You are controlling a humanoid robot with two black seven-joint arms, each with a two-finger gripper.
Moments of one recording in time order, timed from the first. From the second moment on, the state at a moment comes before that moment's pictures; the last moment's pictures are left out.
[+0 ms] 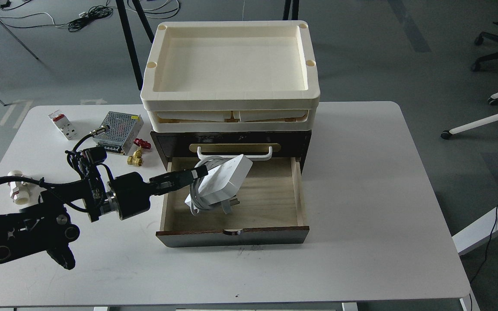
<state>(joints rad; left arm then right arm) -0.80 0.74 0.02 -1.38 1.05 0.10 -0.49 0.75 -0.79 0.67 0.40 0.39 0.49 0.21</state>
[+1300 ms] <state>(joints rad) -0.76 0.80 -0.61 -0.75 0.07 -0.49 -0.49 0.90 -0.69 0.75 0.52 0.39 0.49 0.21</state>
